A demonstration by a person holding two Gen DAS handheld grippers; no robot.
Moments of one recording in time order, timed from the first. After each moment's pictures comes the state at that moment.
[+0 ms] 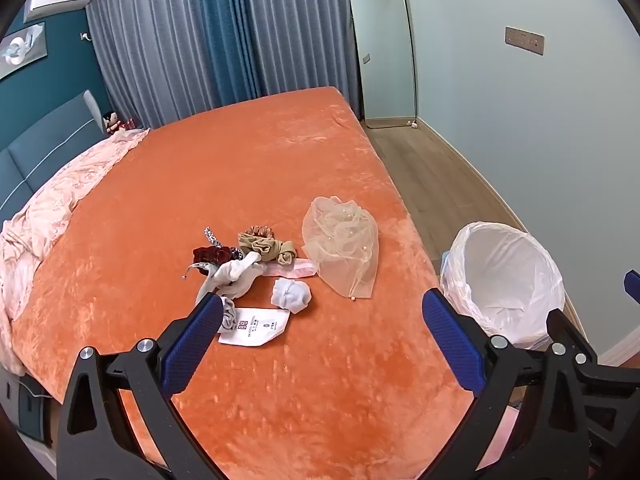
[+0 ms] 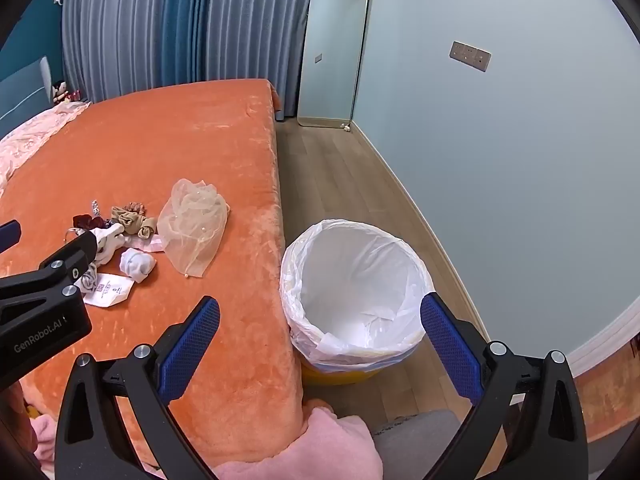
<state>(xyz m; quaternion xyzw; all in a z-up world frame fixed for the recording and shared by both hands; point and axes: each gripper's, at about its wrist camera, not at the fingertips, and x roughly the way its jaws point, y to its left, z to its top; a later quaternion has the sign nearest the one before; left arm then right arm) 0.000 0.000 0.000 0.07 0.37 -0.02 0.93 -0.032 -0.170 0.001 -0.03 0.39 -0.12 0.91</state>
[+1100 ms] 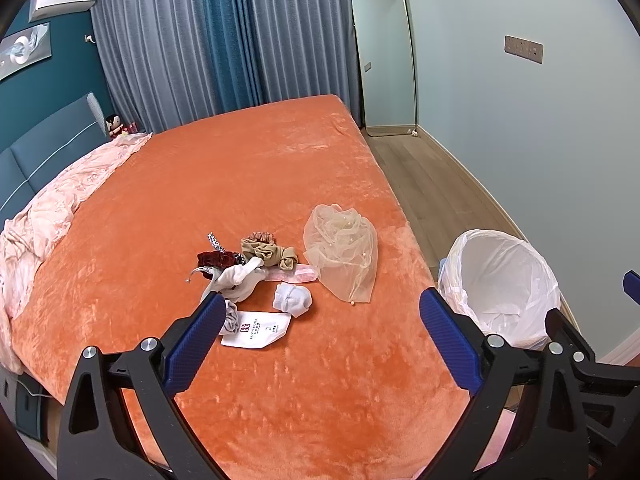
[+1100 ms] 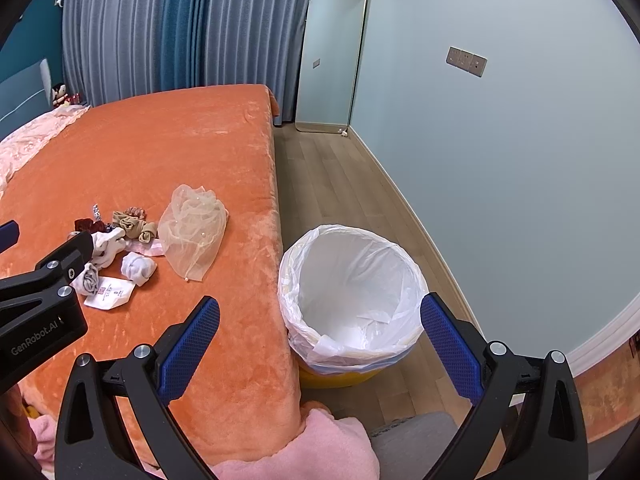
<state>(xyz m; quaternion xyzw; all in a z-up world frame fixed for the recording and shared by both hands) -0.006 -0.004 0.008 0.07 0.36 -0.02 0.93 -0.032 -0.174 0.017 -0.03 0.39 -0.12 0.91</state>
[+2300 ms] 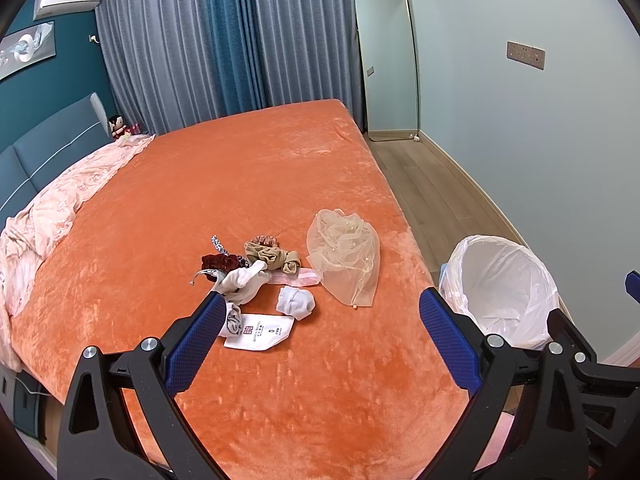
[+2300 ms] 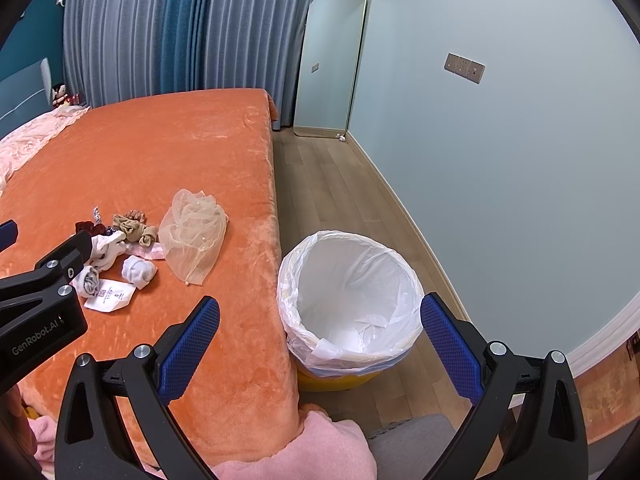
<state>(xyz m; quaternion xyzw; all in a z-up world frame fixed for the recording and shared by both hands) -0.003 0.002 0.020 0.06 0.35 -0.02 0.93 -0.031 -0.175 0.027 -0.03 0.39 -0.13 0.91</state>
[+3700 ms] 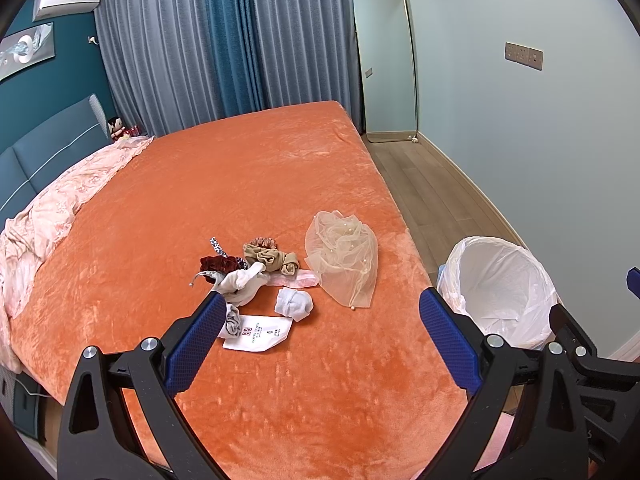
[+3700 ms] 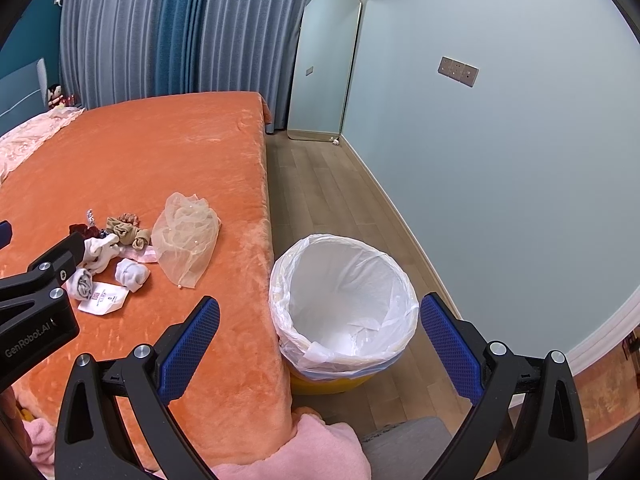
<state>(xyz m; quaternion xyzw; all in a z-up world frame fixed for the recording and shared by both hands) -0.004 0.003 0.023 0.06 0.35 -0.02 0.94 -0.027 -0.174 0.025 -0.05 0.38 -0.14 0.91</state>
